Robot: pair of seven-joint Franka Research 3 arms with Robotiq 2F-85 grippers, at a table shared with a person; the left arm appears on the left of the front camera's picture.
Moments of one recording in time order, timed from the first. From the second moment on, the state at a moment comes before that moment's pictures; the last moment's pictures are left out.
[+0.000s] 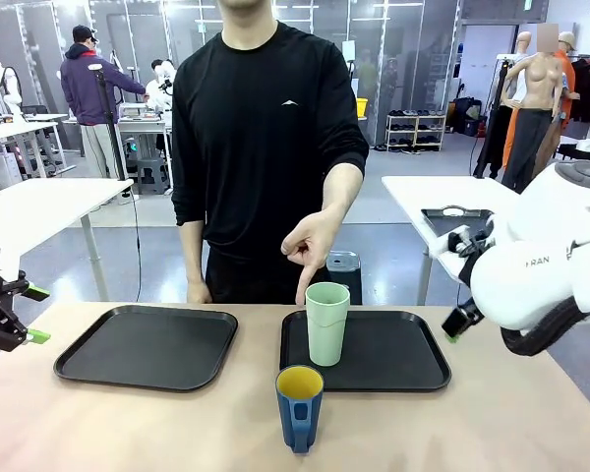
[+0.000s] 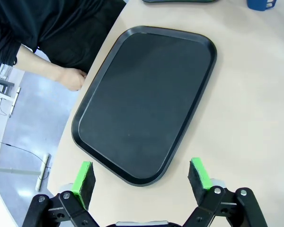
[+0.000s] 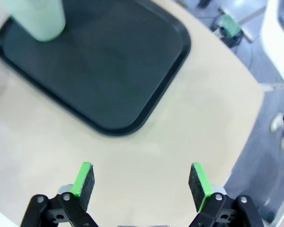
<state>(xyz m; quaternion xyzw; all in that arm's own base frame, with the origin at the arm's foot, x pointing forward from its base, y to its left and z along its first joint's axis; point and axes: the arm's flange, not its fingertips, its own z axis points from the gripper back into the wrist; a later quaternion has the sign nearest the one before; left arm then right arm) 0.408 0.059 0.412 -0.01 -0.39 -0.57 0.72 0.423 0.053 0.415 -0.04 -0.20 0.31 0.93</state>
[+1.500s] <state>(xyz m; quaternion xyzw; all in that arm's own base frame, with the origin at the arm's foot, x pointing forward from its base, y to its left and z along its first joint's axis) 0.408 0.059 0.412 -0.01 -0.39 -0.57 0.72 0.419 0.047 0.395 -0.12 -0.11 0.66 0.73</state>
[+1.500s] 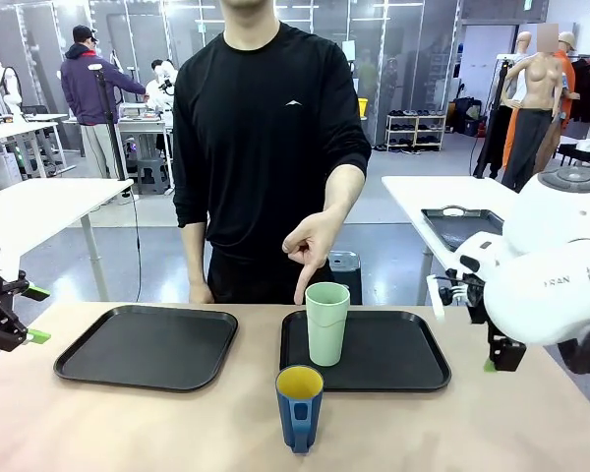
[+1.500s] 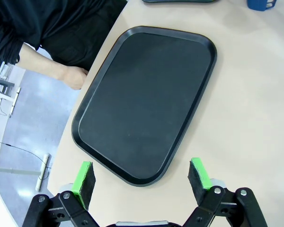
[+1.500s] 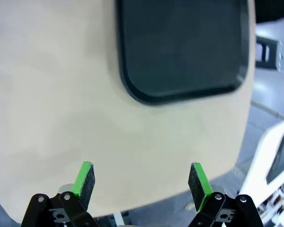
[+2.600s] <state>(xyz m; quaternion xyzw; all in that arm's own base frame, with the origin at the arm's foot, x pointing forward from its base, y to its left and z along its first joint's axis) 0.408 0.059 0.412 -0.01 -0.39 -0.57 0.72 0.394 0.079 0.333 0.25 -0.36 0.66 0.61</state>
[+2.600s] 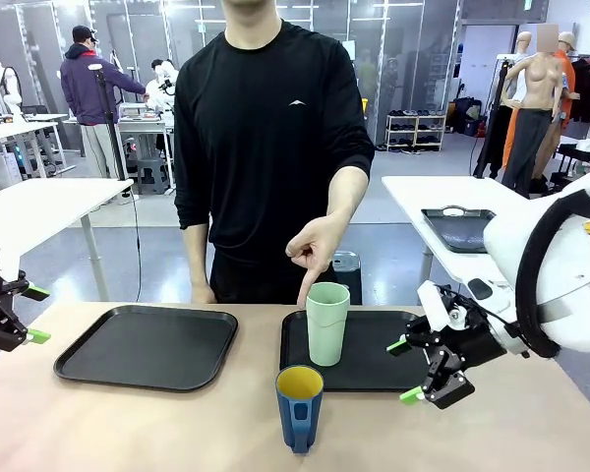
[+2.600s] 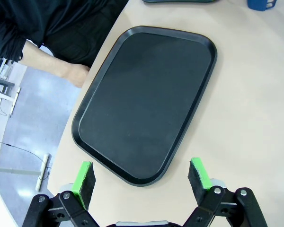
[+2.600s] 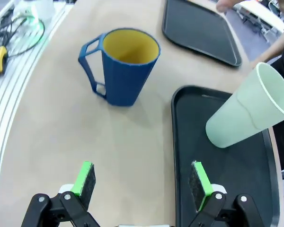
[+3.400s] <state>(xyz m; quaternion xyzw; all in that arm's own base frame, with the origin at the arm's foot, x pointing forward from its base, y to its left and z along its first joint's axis) 0.408 0.059 0.412 -0.01 -0.39 -0.57 0.72 0.407 0.091 0.304 0.32 -0.37 0.62 0.61</state>
